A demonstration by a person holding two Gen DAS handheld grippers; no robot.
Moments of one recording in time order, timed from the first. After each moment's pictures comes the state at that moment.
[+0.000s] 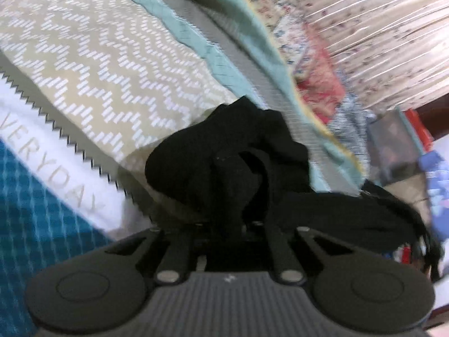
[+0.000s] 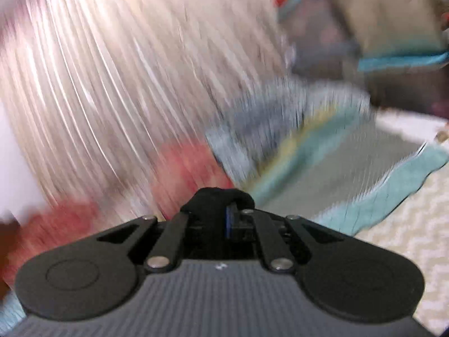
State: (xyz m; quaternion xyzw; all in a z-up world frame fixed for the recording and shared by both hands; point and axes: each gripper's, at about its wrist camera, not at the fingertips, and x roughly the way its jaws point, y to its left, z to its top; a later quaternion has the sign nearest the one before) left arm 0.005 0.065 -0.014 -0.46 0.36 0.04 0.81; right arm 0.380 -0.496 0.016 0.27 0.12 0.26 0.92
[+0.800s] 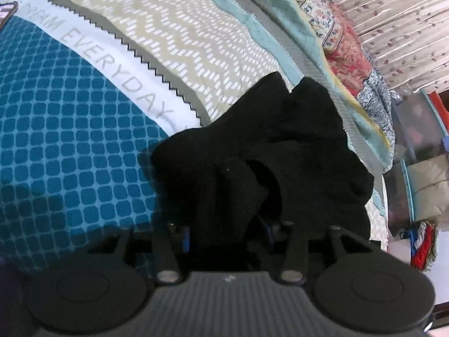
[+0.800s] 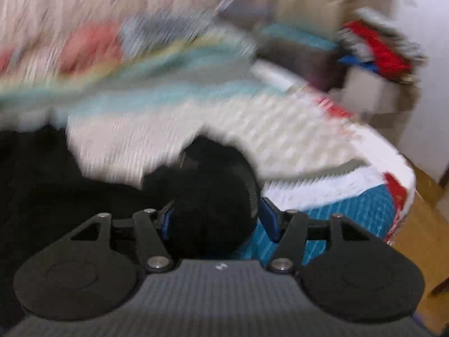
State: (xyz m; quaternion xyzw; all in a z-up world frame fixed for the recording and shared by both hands) left arm -0.045 0.028 -0.047 -0.43 0.43 0.09 0.79; right arm 0.218 -0.579 -0.102 -0.06 0.31 0.08 0.94
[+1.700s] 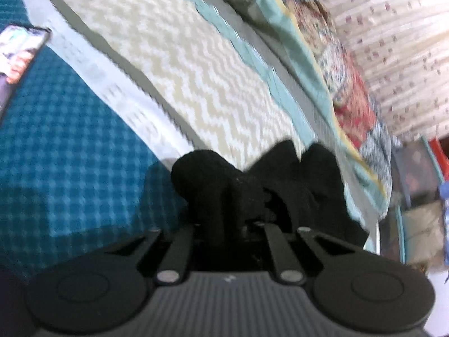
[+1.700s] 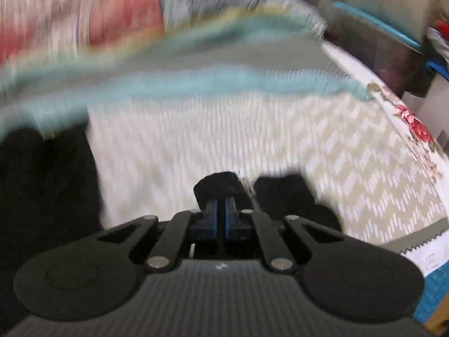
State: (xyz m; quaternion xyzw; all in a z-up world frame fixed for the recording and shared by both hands) left arm -0.079 0.093 -0.023 -0.47 0.34 0.14 0.80; right arm 0.348 -0.514 -0.073 -0.01 0.35 0.18 0.92
